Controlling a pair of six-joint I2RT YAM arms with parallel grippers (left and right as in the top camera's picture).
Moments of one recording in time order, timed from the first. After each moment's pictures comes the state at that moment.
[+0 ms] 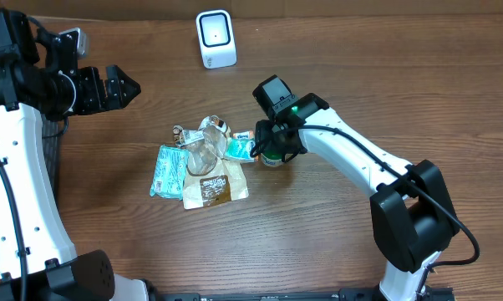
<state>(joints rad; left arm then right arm) 0.26 1.66 1.94 -1.42 0.37 0.06 0.58 1.94 1.47 -0.85 0.02 0.59</state>
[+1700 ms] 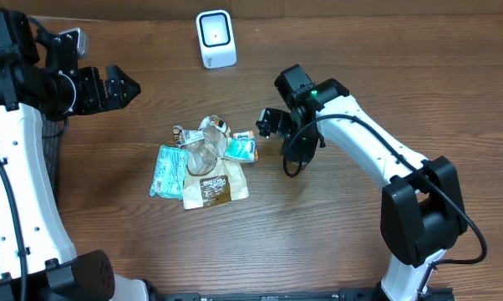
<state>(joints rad) 0.26 1.66 1.94 -1.42 0.37 0.06 0.48 1.94 1.52 -1.04 -0.01 -0.79</state>
